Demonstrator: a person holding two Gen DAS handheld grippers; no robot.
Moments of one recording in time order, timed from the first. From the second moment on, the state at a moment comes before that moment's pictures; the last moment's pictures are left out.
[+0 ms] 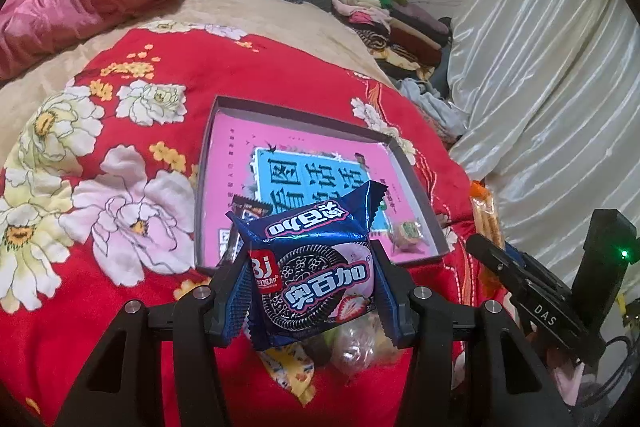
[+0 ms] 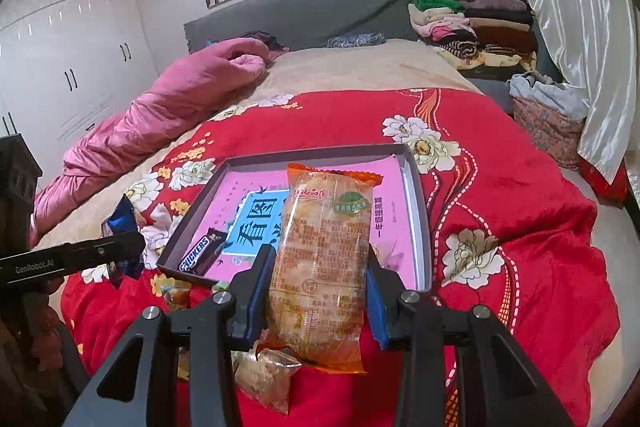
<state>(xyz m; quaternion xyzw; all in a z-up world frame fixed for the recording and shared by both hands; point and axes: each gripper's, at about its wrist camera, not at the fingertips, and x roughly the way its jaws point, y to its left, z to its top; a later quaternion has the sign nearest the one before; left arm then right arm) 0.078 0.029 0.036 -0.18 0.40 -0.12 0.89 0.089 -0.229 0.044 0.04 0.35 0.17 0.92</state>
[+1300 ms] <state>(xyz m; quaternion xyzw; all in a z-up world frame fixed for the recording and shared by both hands) 0.134 0.020 0.031 -0.16 0.40 -0.12 0.89 0.124 -0.213 0.051 0.02 0.34 0.15 0.93</state>
